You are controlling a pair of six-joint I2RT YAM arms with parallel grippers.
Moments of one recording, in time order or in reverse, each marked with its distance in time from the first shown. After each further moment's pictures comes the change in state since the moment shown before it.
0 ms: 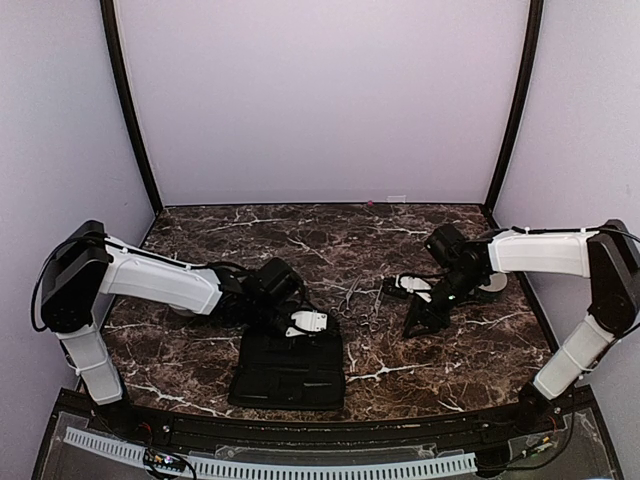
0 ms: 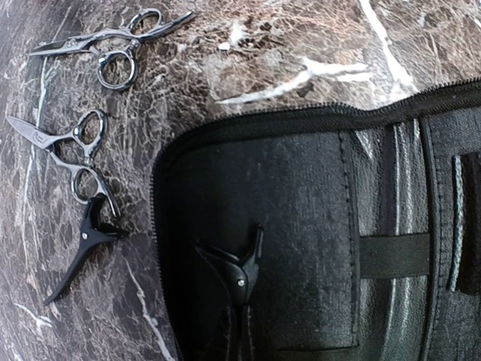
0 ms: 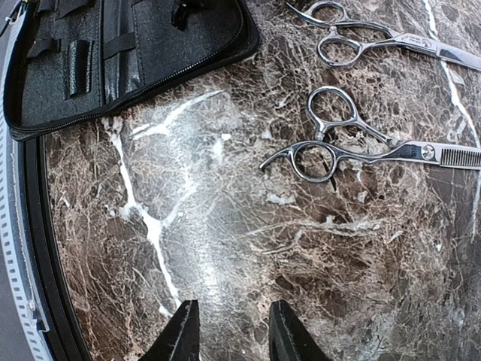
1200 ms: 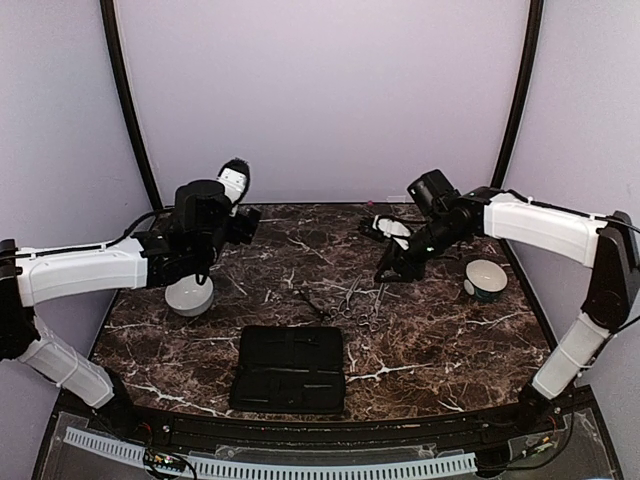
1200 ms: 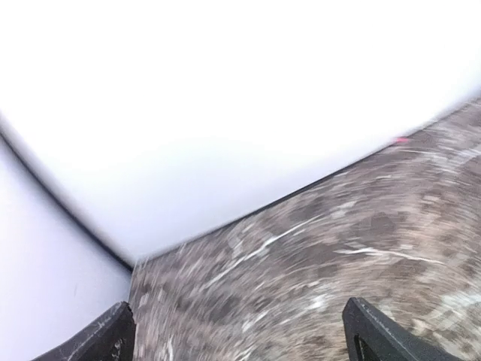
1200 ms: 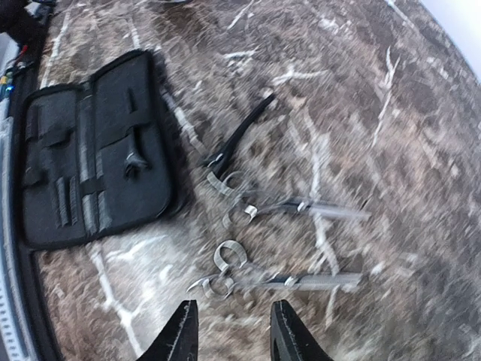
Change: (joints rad) left arm 0.127 -0.382 -0.021 0.449 -0.867 -0.399; right arm 0.052 0.024 0.323 -0.007 0.048 0.109
